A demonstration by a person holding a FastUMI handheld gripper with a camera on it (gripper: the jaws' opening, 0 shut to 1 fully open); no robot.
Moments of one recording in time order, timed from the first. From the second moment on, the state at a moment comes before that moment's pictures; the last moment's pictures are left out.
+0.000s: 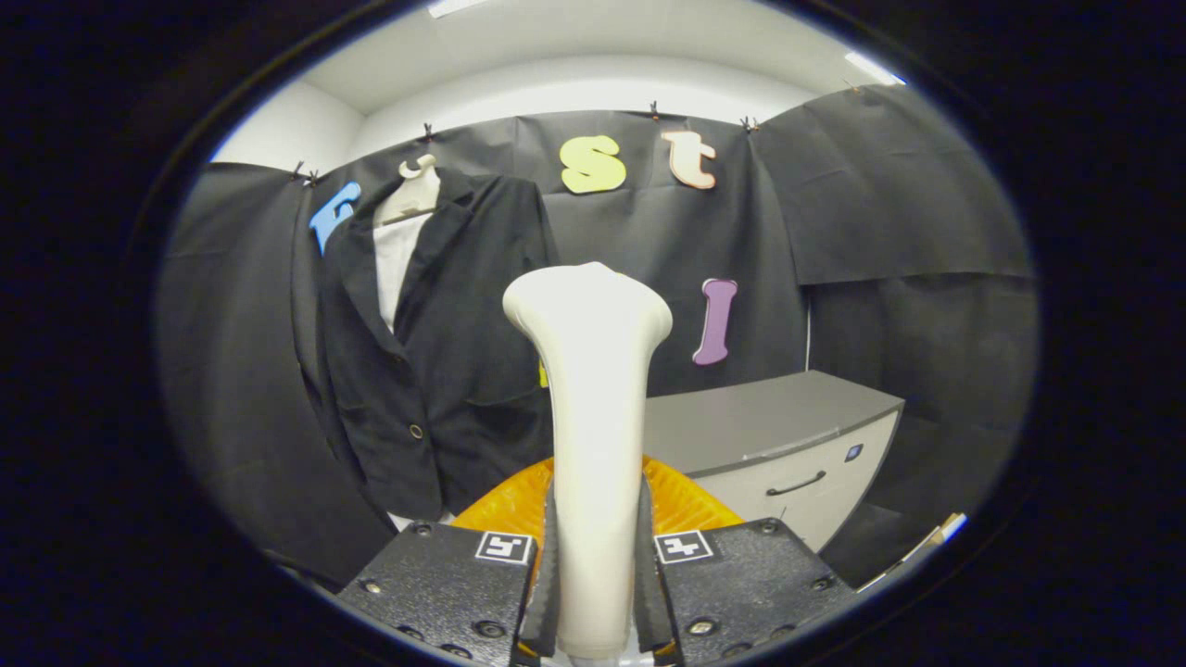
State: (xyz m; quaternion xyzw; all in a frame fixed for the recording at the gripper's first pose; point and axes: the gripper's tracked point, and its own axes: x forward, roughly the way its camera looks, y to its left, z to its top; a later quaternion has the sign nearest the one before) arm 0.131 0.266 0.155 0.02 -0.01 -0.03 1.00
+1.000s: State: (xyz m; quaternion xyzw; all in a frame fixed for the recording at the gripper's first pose) arm 0.250 0.381 0.361 -0.06 -0.18 0.00 0.98
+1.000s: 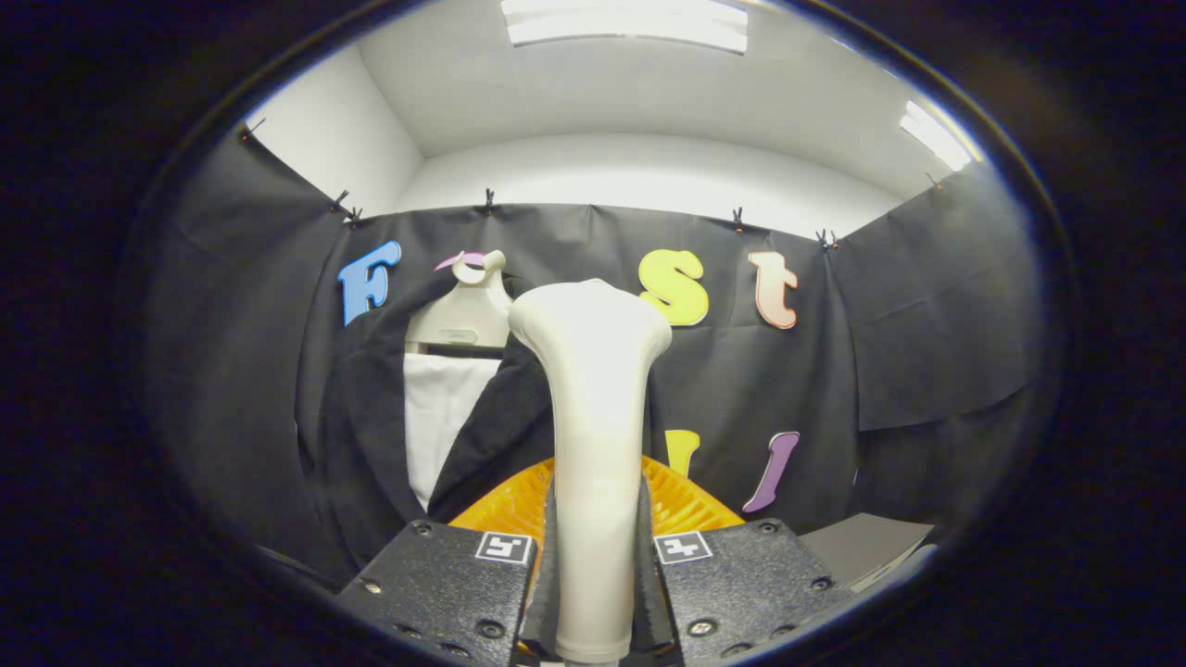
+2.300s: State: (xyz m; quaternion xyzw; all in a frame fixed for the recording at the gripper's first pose) arm 0.225 0.368 0.216 -0.11 -0.06 0.01 0.99
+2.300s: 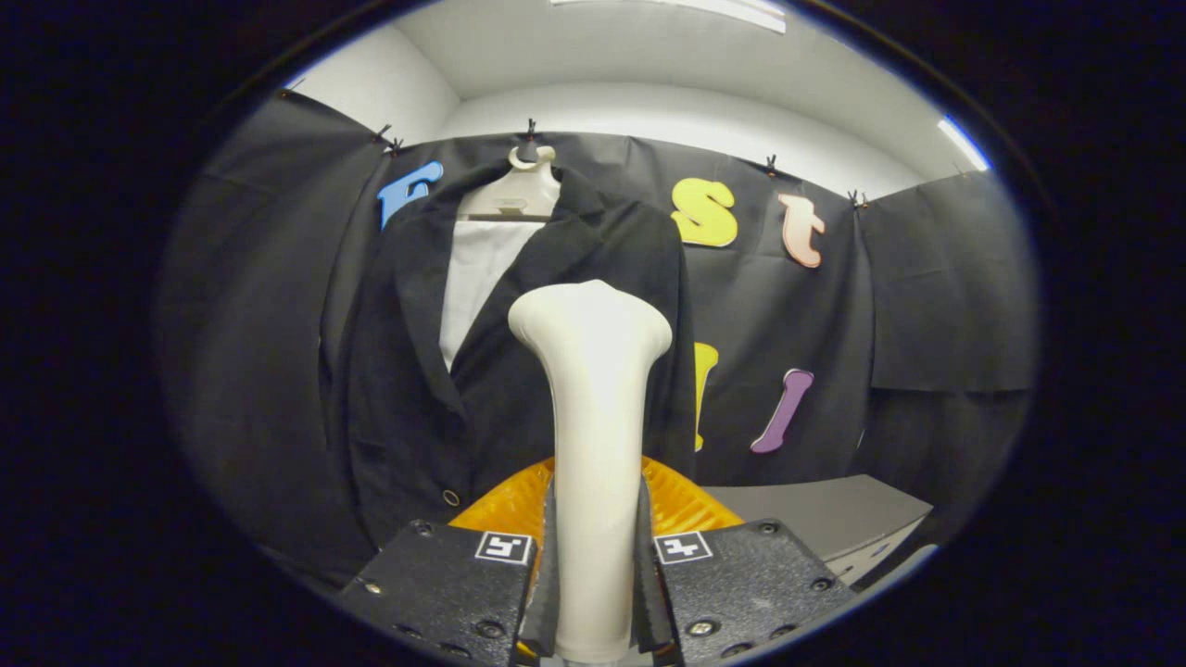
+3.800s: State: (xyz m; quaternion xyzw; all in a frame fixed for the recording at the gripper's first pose) arm 0.191 0.346 -0.014 -0.16 0.11 0.03 0.98
